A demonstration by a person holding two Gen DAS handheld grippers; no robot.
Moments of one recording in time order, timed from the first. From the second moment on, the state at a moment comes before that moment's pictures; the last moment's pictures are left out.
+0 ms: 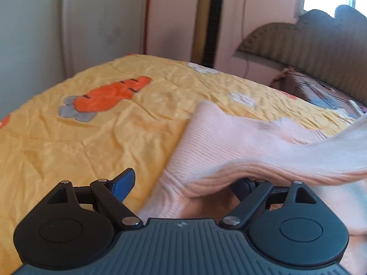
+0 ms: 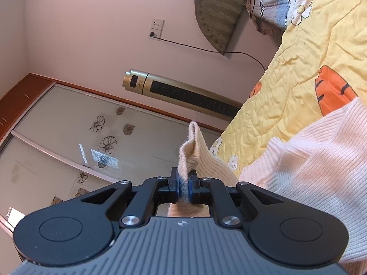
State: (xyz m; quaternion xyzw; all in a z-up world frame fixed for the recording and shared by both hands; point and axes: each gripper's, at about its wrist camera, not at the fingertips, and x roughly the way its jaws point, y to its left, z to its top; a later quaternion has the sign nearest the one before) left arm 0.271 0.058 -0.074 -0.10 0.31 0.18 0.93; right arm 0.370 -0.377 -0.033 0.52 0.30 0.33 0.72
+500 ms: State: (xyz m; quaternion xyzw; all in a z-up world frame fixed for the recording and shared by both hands) left arm 0.274 0.062 -0.076 -0.10 0.34 0.14 0.93; right arm 0.336 -0.419 -0.132 0.54 0.37 0.20 0.73
